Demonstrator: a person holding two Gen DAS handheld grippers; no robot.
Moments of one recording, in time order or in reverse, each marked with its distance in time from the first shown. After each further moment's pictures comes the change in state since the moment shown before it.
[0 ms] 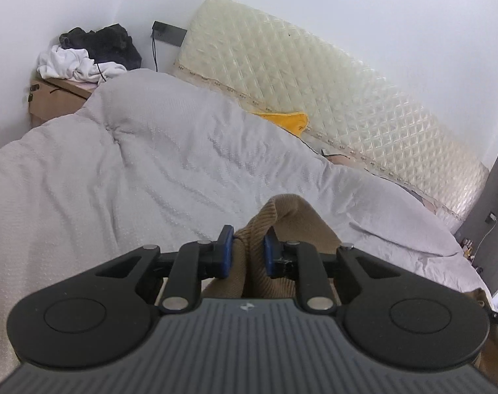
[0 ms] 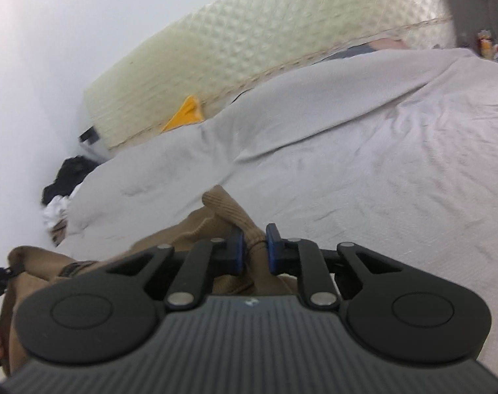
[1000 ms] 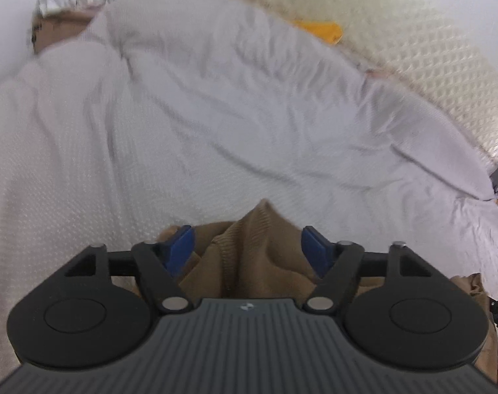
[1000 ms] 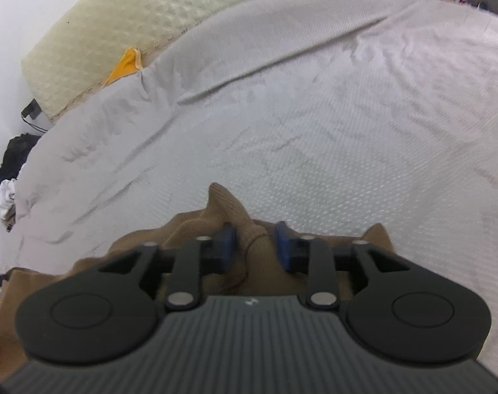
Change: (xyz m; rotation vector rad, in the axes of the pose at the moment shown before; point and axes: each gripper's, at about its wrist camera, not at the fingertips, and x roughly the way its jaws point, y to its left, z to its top) left arm 0.063 -0.001 -0.035 0.032 0.288 0.106; right arm 0.062 -0.003 -0.044 0.061 0.153 -0.190
